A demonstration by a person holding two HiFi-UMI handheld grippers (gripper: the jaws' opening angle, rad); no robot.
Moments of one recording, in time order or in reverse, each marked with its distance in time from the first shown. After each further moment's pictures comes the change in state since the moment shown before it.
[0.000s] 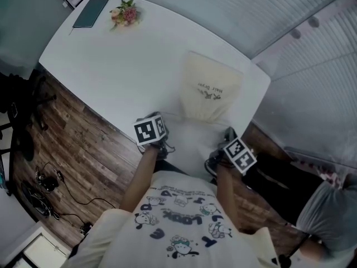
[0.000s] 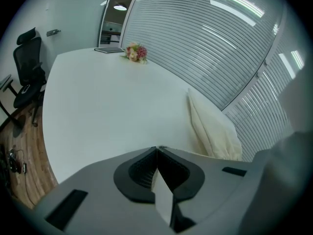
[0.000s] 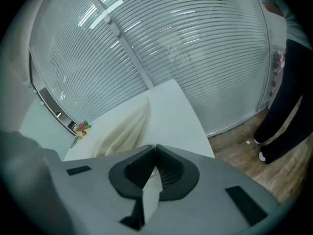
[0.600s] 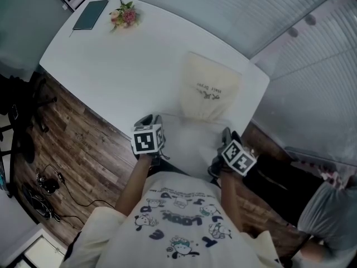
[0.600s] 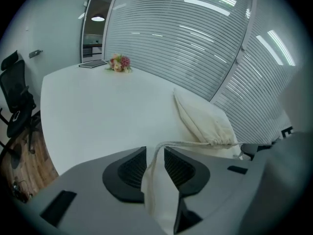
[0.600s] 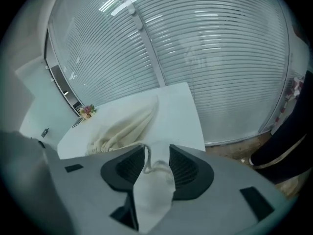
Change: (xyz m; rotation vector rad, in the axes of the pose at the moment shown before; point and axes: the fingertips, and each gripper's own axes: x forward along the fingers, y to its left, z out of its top) left arm -0.017 -0.003 0.002 0.213 -0.037 -0.021; right arm -0.010 0.010 0.000 -0.224 0.039 0.003
